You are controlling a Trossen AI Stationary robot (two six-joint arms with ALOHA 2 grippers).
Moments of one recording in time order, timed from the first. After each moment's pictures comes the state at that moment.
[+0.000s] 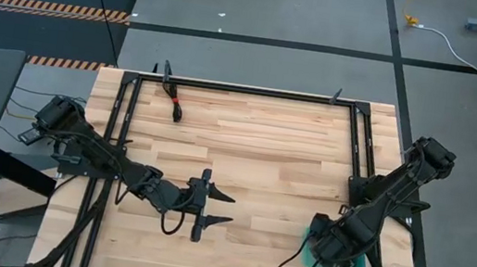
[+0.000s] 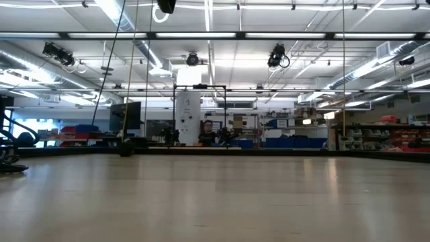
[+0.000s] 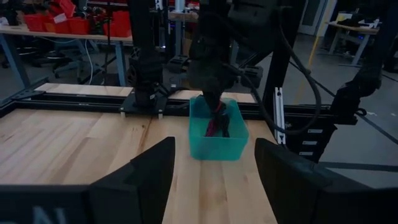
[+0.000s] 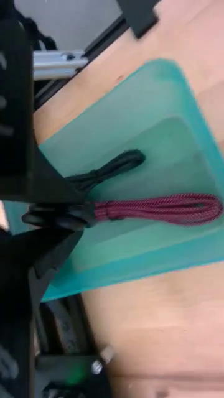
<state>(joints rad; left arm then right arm) -0.48 1.54 0.89 0.54 -0.47 -0.15 0.79 1.49 1.10 -1.21 -0.17 1.20</state>
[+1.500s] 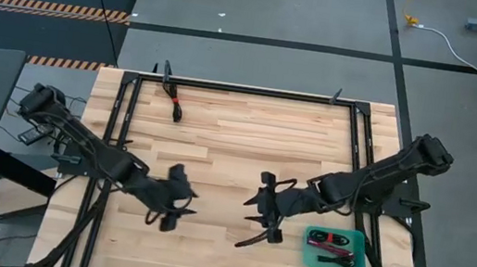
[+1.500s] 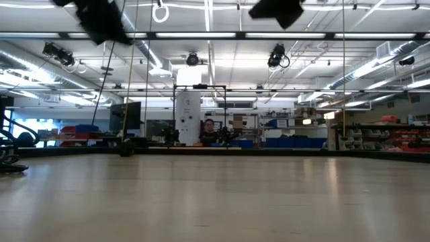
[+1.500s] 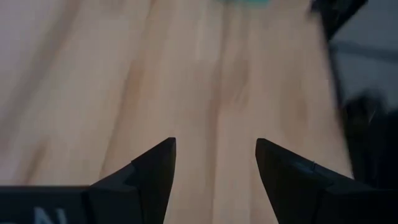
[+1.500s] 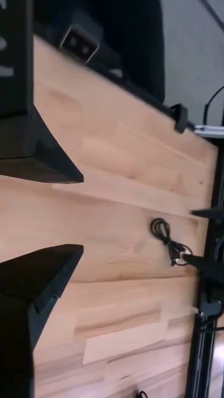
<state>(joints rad) -0.52 1.28 0.89 -0.39 -0.34 -0.54 0.41 1.49 1.03 -0.16 0.21 0.10</state>
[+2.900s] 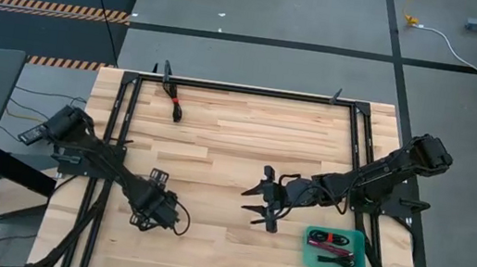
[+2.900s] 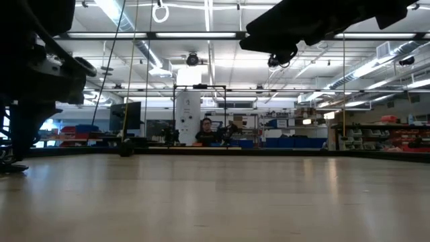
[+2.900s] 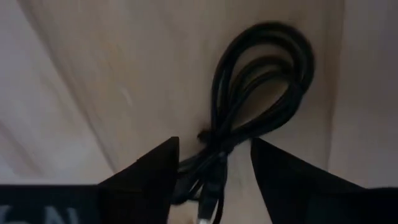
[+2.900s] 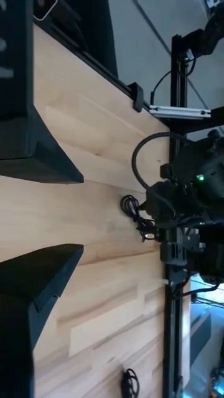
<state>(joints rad) -0.57 1.67 0.89 -0.92 -0.11 -0.34 0.33 1.49 0.72 0.42 0.21 0.11</state>
